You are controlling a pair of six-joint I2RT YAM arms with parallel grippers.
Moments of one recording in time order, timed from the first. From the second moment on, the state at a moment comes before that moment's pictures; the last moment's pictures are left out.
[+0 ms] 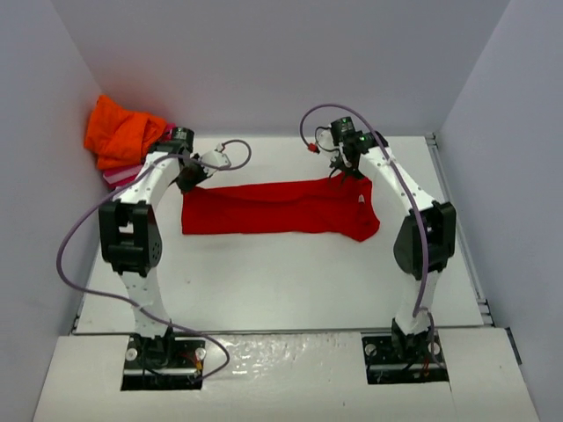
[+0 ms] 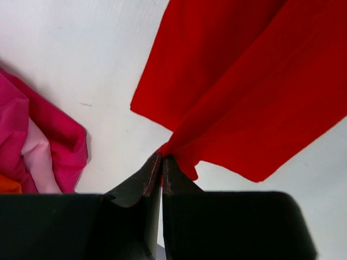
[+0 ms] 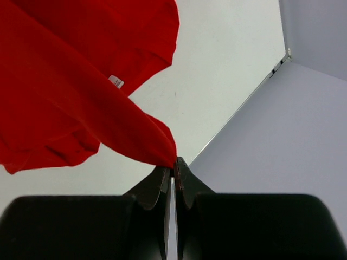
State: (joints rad) left arm -0.10 1.95 1.69 -0.87 0.10 0.95; right arm 0.35 1.92 1.79 -0.91 0.39 -0.74
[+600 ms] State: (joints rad) left arm -0.08 2.21 1.87 -0.69 -0.03 0.82; right arm 0.21 2.33 1.98 -0.68 0.65 -0.67
